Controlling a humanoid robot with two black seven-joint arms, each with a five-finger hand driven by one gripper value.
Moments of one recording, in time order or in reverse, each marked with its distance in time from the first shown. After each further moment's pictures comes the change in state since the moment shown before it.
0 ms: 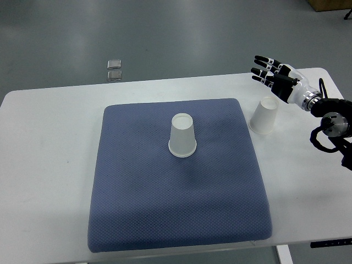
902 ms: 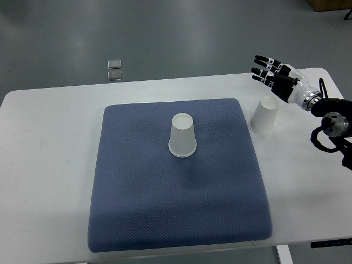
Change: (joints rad) left arm 0.006 0.000 -0.001 0.012 -0.002 0.001 0.000; right arm 0.000 -0.004 0.001 0.000 0.000 0.008 0.001
